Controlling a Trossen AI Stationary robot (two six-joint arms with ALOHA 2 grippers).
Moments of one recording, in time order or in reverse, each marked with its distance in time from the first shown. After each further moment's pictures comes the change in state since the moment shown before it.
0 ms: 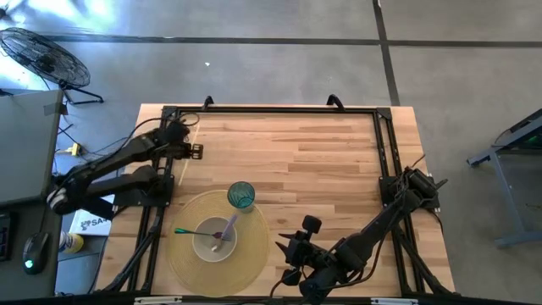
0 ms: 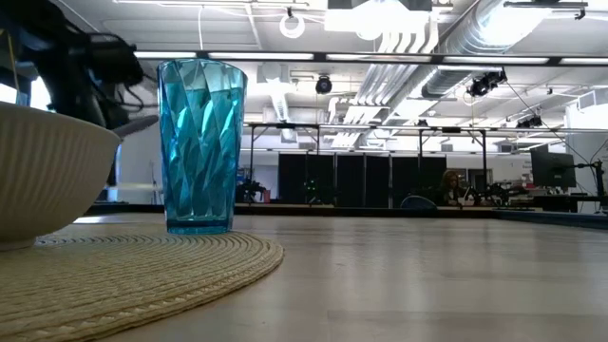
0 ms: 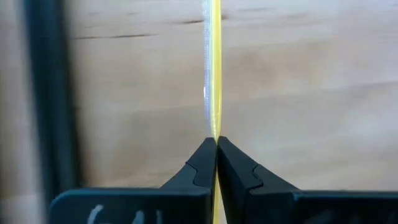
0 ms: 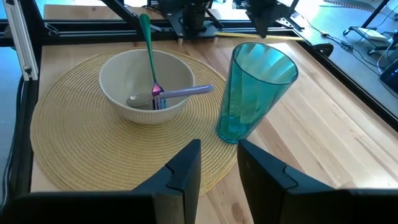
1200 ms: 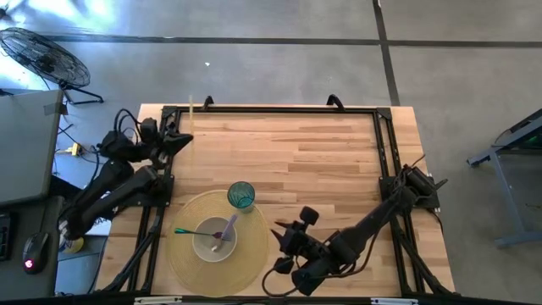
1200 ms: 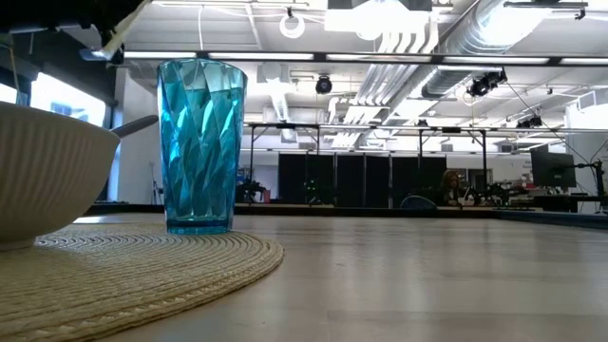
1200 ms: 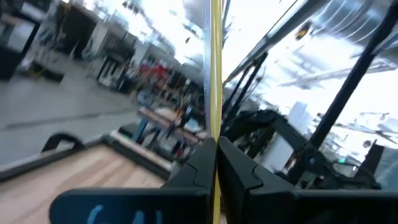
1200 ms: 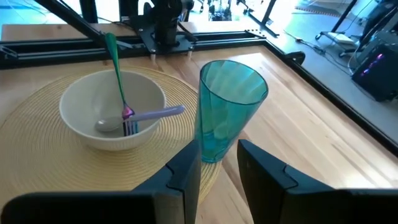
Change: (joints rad) left arm -0.030 -0.663 -0.062 0.808 0.696 -0.037; right arm -0.054 0.000 0.000 0.015 0.070 -0.008
